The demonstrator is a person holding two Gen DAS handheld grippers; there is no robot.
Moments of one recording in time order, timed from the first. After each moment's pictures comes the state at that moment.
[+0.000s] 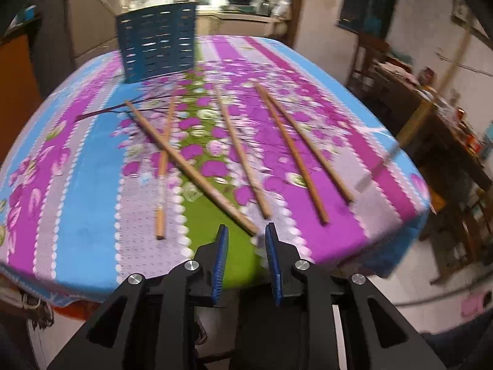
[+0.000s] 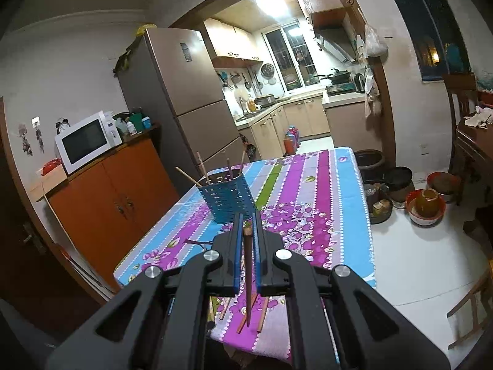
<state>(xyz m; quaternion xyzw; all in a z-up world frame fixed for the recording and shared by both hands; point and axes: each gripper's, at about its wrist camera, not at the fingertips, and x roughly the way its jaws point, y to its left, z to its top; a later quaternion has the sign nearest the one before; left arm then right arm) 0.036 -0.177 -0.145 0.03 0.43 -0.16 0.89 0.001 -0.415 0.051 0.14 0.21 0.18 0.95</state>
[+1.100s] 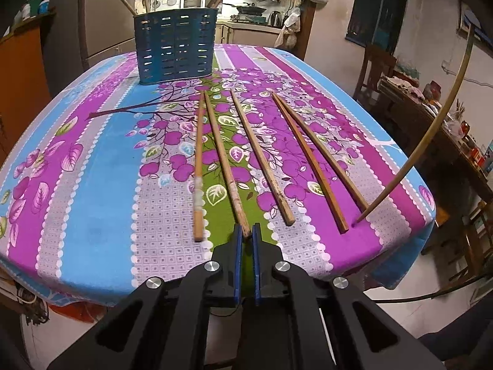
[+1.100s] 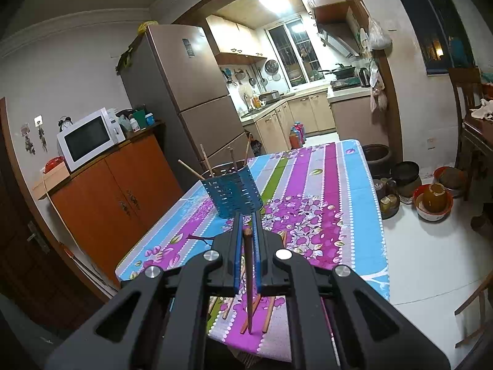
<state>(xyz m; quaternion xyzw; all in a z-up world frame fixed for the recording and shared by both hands) 0.035 -0.160 -0.146 0.02 0.41 -0.16 0.90 0.010 -0.405 0.038 0.15 0.21 0.19 0.95</state>
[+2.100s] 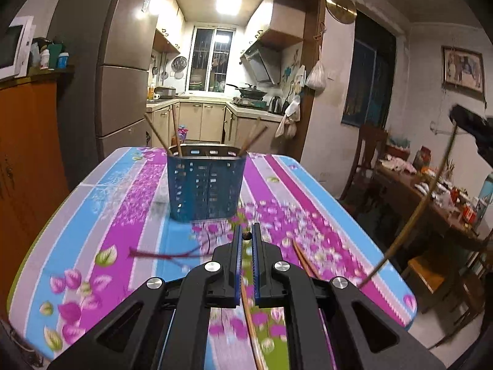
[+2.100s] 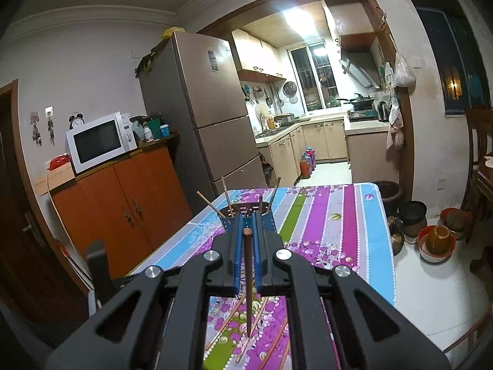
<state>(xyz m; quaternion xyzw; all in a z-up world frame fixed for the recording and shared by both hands) 0.092 -0.100 -0.007 -0.03 0.23 -0.17 0.96 0.044 -0.367 0.091 0.10 0.16 0.20 0.96</state>
